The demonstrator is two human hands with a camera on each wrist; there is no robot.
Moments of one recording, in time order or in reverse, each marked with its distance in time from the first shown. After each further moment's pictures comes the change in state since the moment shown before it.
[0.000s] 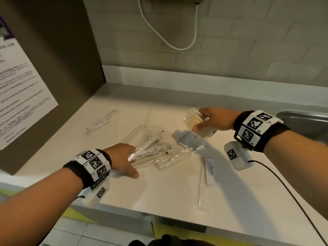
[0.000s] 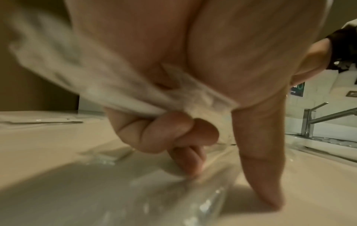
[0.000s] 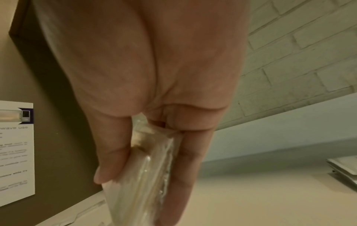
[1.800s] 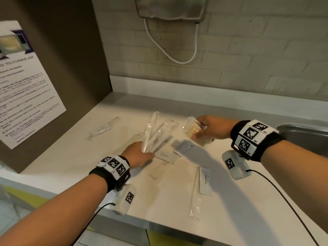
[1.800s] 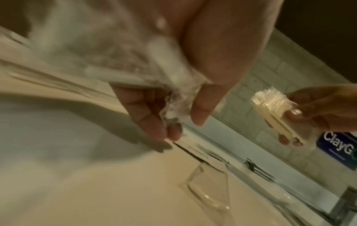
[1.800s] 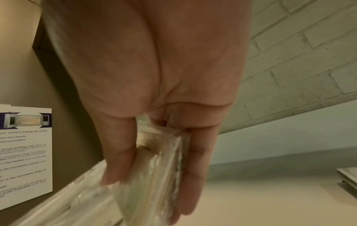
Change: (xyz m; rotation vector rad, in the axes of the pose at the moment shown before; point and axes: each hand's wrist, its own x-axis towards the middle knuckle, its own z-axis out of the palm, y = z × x) left_hand 0.012 0.059 0.012 -0.676 0.287 -0.011; right_hand -0.004 0.012 -0.009 0.116 -0.045 -0.069
